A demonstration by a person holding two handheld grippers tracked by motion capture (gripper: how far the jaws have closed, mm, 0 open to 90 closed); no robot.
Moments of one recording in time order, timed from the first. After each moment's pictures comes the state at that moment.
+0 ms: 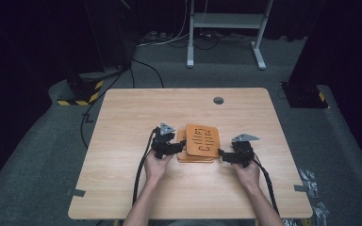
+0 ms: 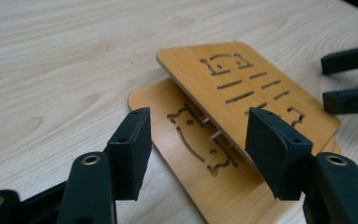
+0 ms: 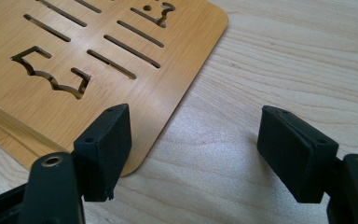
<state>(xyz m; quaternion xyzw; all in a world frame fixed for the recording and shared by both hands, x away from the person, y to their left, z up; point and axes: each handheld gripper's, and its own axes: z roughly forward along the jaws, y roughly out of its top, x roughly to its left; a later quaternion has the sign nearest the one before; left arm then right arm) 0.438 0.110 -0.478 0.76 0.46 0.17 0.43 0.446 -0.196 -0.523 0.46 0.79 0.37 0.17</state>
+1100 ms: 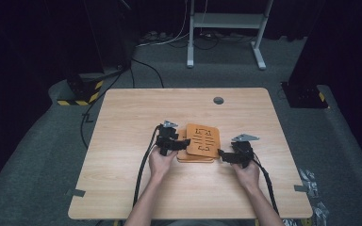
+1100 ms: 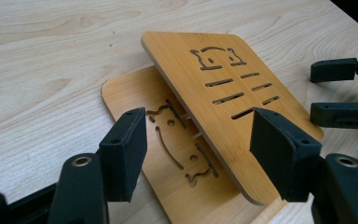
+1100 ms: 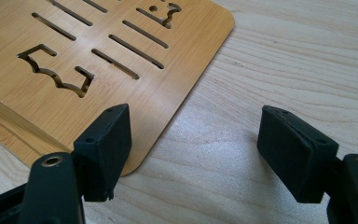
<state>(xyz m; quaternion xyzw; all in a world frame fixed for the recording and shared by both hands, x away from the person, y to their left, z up) 0.458 0.100 -0.483 0.76 0.49 0.09 0.41 0.446 -0.196 -0.522 0.46 0.79 0.37 0.16</state>
